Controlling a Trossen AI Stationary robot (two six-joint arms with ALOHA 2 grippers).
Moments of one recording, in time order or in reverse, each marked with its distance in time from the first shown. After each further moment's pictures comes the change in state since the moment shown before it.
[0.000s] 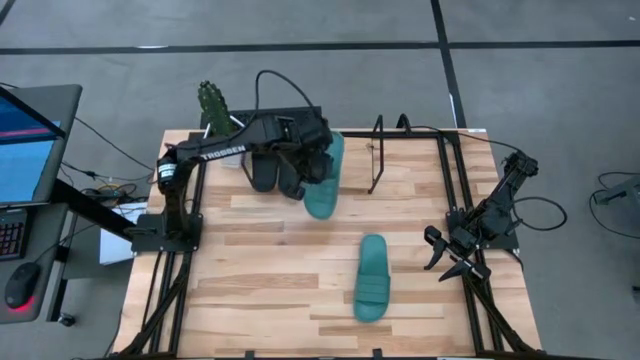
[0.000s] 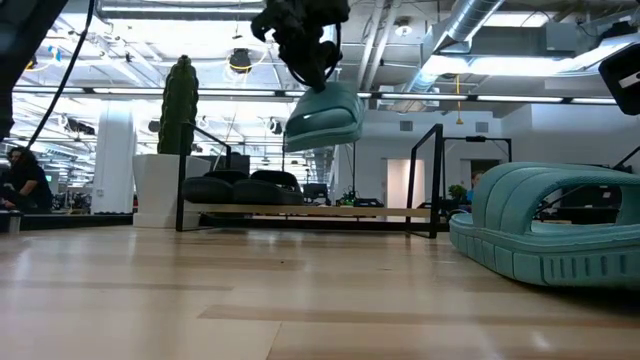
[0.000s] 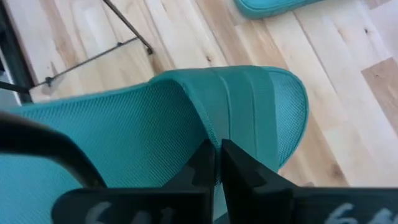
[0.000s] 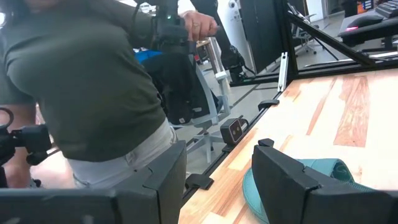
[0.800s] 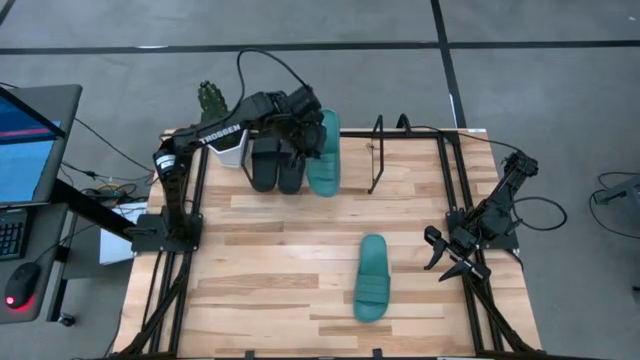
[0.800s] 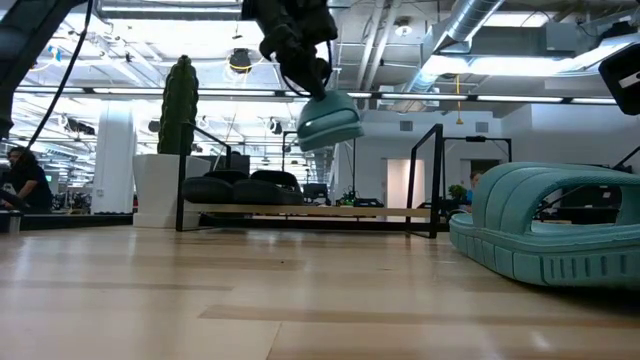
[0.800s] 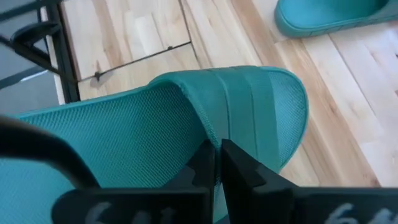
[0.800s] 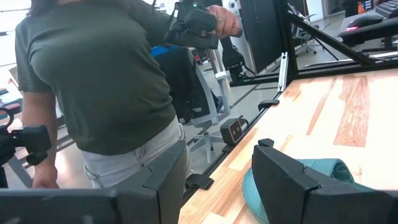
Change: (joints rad) left arm 0.199 0.000 -0.008 0.097 0.167 0.071; right arm 0.000 0.000 0.000 0.000 0.000 0.000
